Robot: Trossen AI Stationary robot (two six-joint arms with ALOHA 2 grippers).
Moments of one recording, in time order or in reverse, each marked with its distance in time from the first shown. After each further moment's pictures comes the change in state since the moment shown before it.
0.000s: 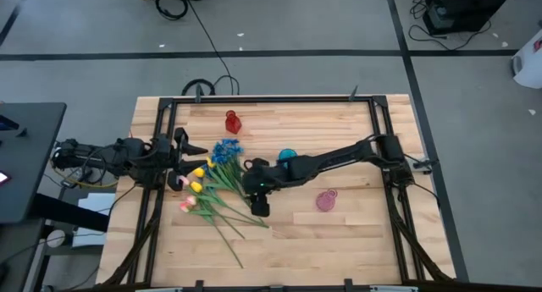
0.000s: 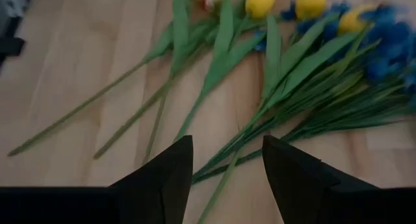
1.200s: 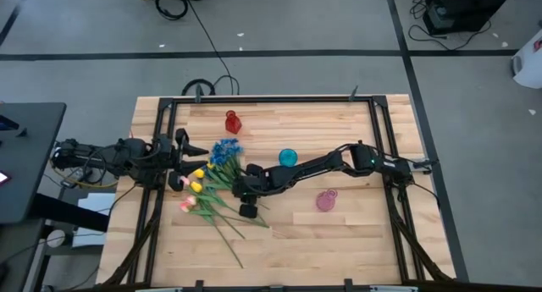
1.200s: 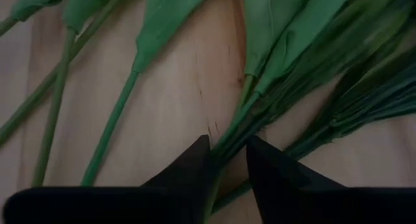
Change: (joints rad) left arm 0.000 0.008 0.000 -0.020 -0.001 -0.020; right arm -0.014 0.293 0.184 -0.041 0.105 0.055
